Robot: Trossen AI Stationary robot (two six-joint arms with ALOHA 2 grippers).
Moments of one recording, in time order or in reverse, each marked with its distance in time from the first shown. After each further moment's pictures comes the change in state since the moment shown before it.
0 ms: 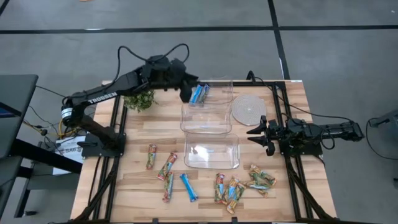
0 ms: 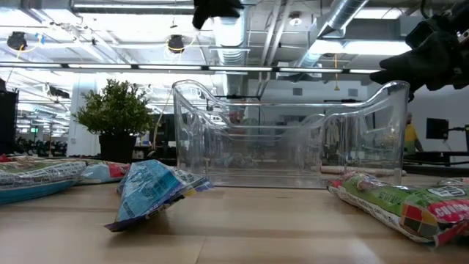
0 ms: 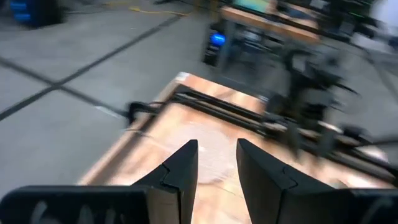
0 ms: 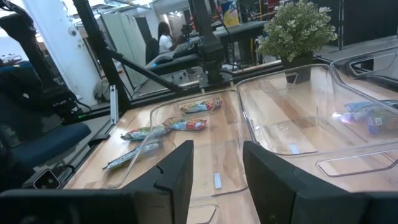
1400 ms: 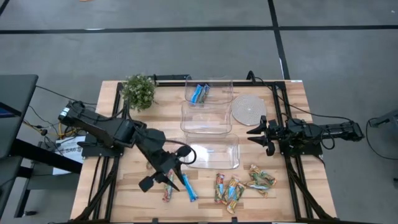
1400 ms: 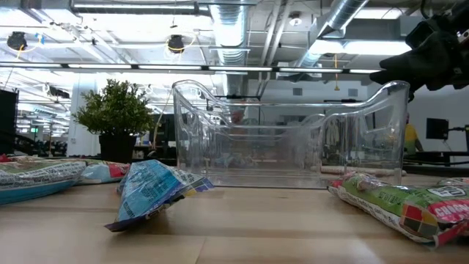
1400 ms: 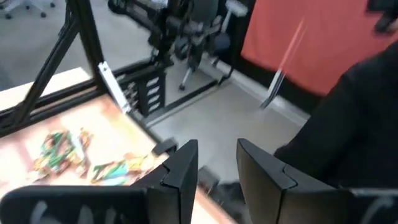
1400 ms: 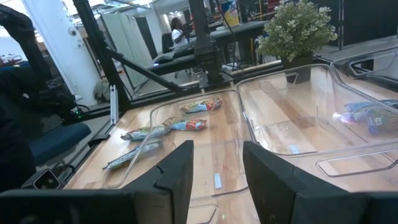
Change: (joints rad) left arm -0.736 0.000 0.000 -0.104 0.327 0.253; right arm 0.000 0.000 0.000 0.000 0.000 0.000
